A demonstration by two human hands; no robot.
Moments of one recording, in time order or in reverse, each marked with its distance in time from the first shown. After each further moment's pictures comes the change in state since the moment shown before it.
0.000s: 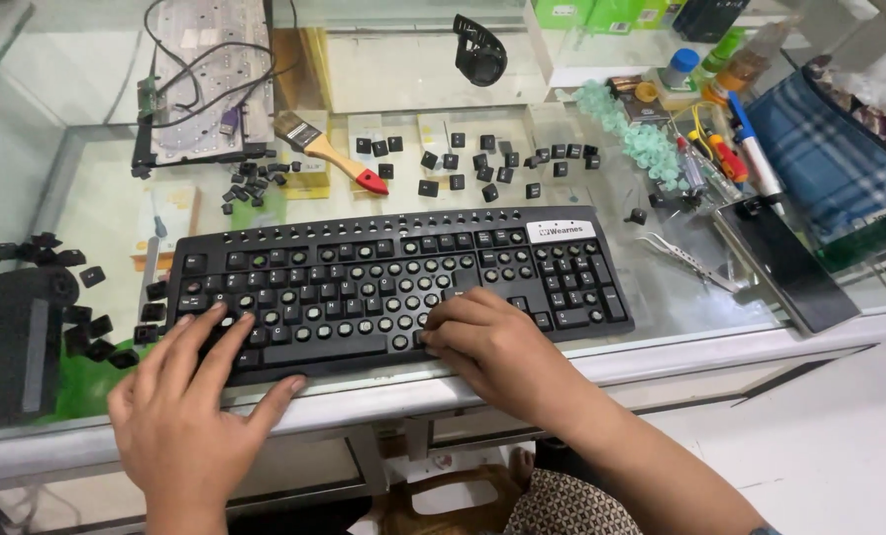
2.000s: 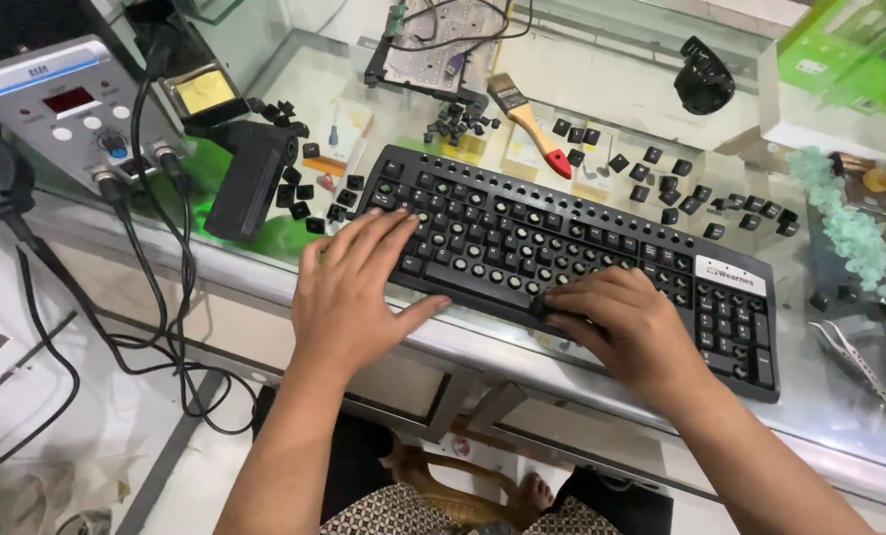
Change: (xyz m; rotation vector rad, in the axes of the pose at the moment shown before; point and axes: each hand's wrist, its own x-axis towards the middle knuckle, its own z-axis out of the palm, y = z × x) left_hand 0.001 -0.002 0.004 -0.288 0.013 -0.065; right_hand 0.026 0.017 0.004 -0.050 -0.043 -0.148
